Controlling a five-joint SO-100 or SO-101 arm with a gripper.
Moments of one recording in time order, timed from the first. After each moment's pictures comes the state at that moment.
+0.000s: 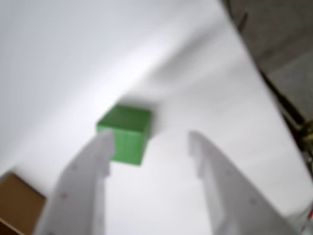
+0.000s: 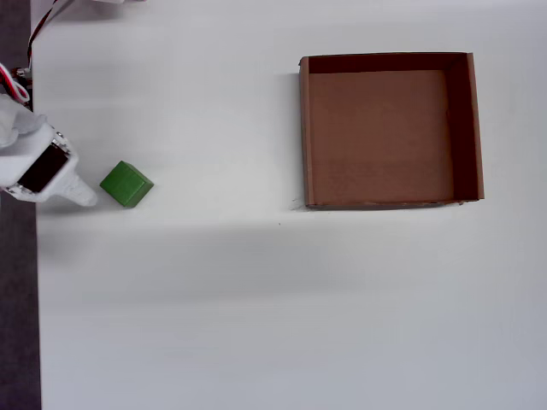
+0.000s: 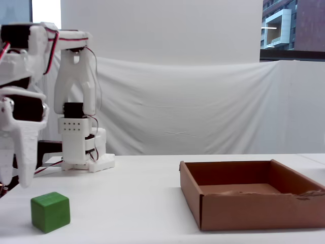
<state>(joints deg) 0.5 94.0 106.4 54.7 -45.6</state>
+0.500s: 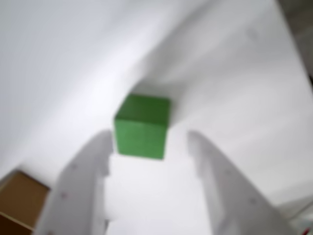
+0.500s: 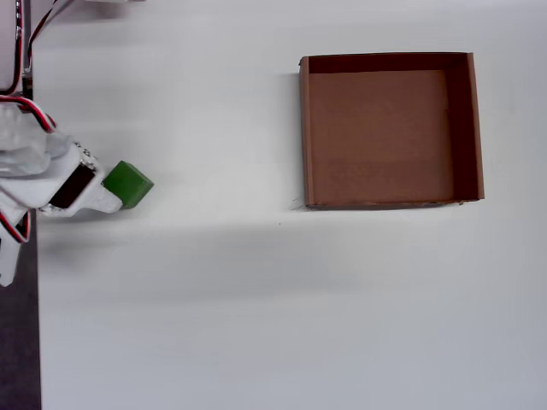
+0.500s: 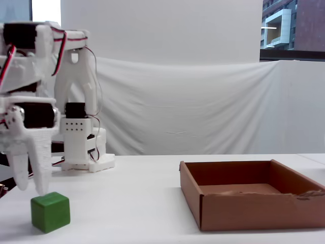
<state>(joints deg) -4.3 85.7 97.9 61.7 -38.7</state>
